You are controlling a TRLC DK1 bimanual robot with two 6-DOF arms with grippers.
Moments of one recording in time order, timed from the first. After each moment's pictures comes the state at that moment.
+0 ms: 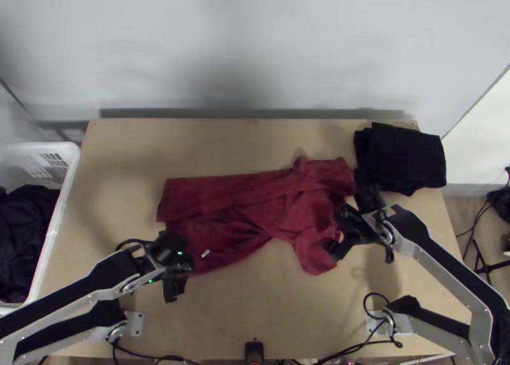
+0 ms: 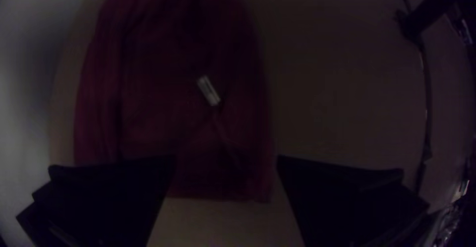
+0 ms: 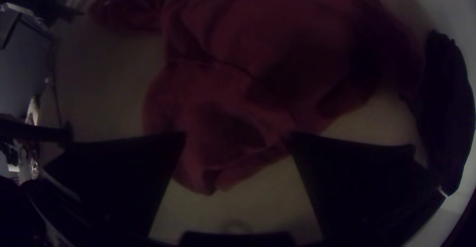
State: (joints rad) left arm -0.83 1.01 0.62 -0.75 -0.10 0.58; right arm 0.40 1.19 0.74 -0.75 -0.26 -0.35
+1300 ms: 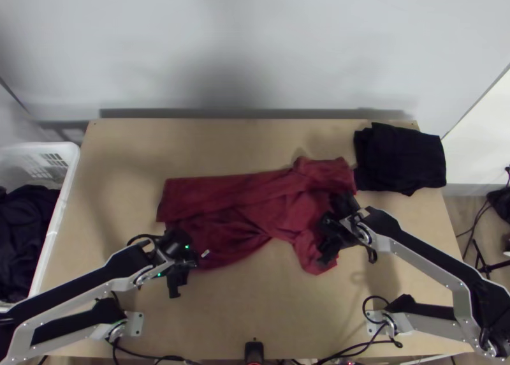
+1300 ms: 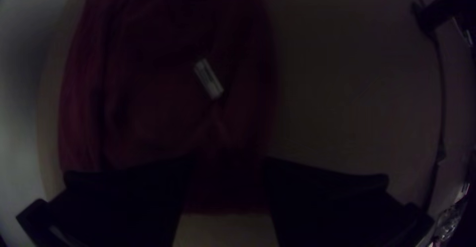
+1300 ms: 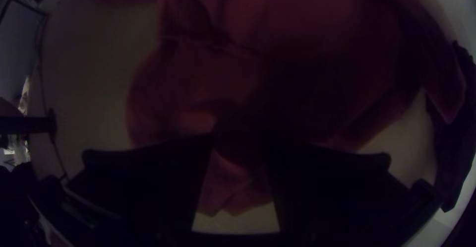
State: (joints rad) left arm -0.76 1.16 0.56 -0.63 -0.08 0.63; right arm 0.54 1.35 0.72 -0.66 -0.17 -0.31
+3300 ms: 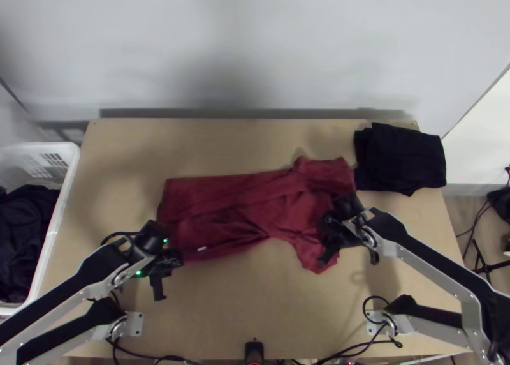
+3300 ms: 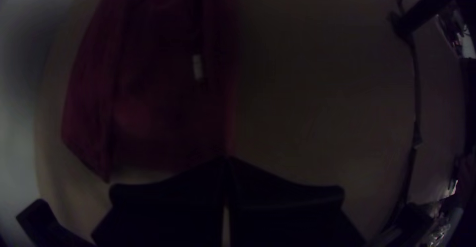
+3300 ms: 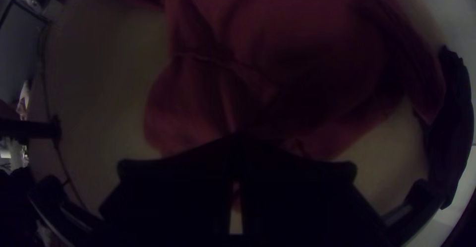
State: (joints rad) left arm -0.63 0.96 0.61 -0.84 0.03 0.69; right arm 0.55 1.27 0.73 -0.67 -0.17 -0.29
